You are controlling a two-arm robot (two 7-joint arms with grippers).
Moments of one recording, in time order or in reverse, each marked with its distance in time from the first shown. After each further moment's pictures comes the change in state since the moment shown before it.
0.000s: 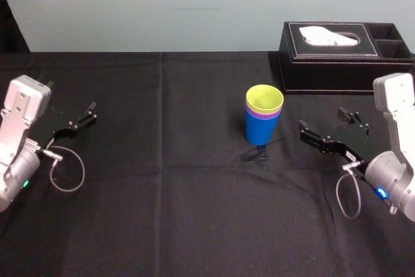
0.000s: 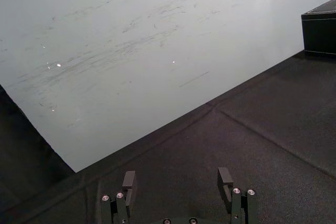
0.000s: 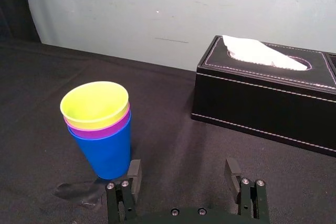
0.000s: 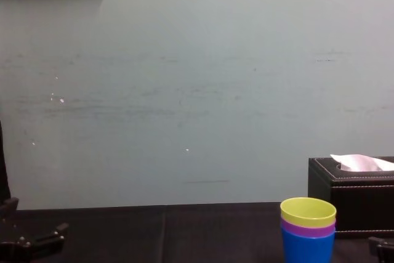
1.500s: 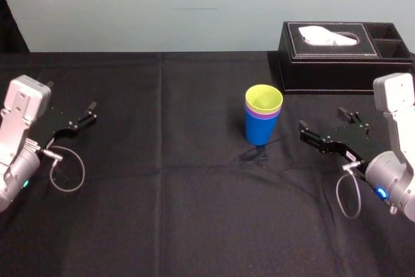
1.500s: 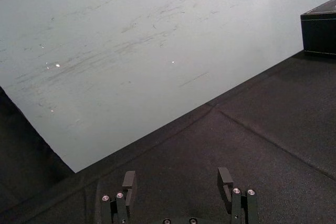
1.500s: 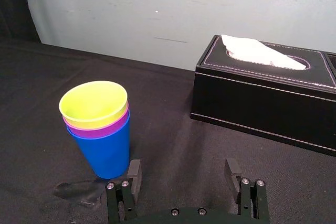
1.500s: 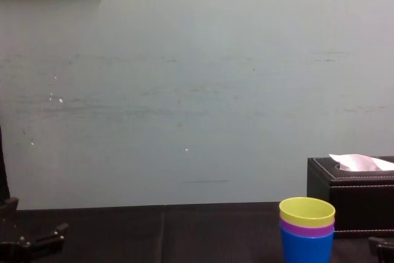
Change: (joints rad) left arm 0.000 0.000 0.000 0.000 0.000 0.000 0.000; right arm 0.000 0.000 0.000 0.000 0.000 0.000 0.000
